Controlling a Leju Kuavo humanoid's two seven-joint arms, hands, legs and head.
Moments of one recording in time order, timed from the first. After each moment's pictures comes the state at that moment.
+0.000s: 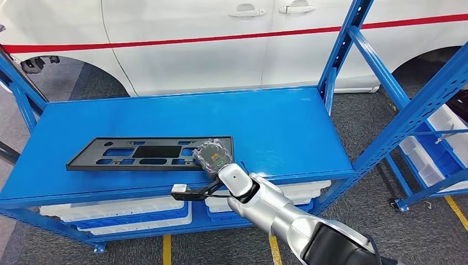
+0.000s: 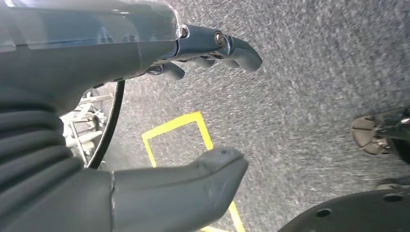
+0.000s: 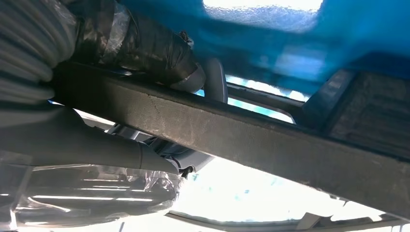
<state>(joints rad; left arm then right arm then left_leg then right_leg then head) 0.07 -0.26 1.22 -0.62 -1.56 -0.32 -0.03 -0.67 0.10 0.80 -0.84 1.32 -0.18 0.21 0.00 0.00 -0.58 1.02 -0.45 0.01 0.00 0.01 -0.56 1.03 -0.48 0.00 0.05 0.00</state>
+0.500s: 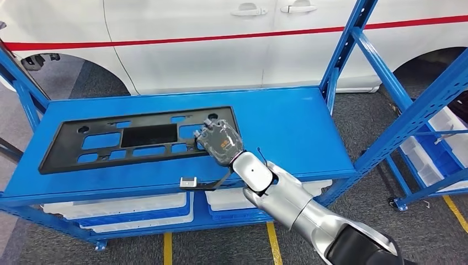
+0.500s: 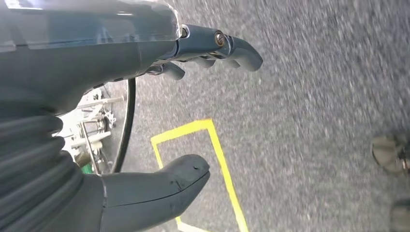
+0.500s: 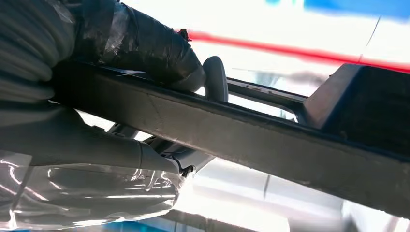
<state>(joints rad) 0.10 -0.31 1.22 -0.76 -1.56 -0.35 -0.01 -0.63 -0.06 0.75 -1.20 1.49 -0.29 0.14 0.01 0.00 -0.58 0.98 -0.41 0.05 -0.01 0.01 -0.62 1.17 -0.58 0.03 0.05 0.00</state>
